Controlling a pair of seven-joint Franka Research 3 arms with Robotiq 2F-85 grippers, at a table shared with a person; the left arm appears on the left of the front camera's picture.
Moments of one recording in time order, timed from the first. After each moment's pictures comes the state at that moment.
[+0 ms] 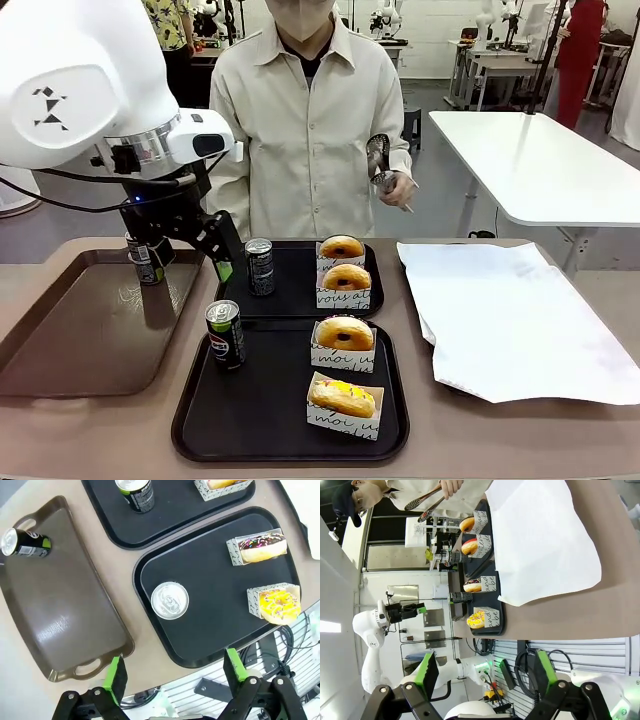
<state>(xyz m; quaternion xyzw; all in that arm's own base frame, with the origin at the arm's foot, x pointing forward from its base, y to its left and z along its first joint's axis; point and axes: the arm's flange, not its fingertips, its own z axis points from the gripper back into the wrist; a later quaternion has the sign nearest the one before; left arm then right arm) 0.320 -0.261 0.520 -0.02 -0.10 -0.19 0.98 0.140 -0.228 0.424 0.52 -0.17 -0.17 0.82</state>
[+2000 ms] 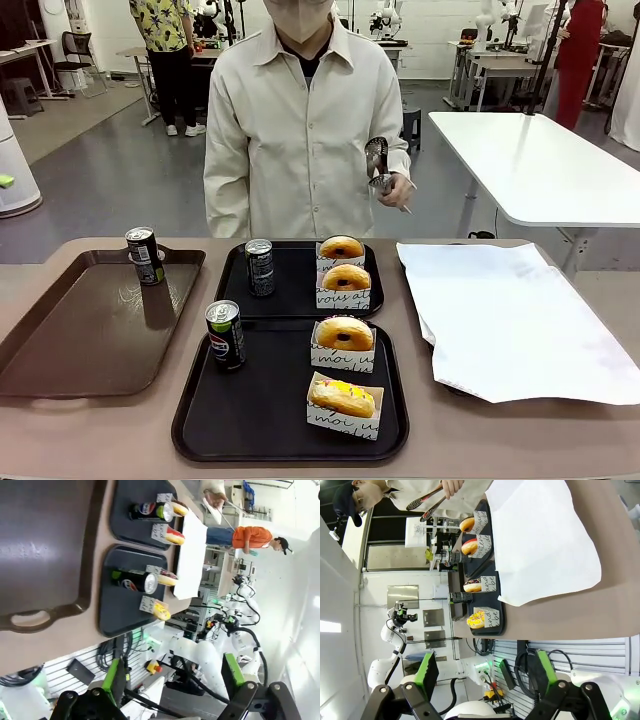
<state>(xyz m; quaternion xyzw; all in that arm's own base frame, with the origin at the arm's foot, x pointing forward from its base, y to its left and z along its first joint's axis) 0.324 0.103 0.503 -0.52 -0.01 0.12 0.85 0.139 -0.228 0.424 0.52 -0.17 -0.17 0.82</state>
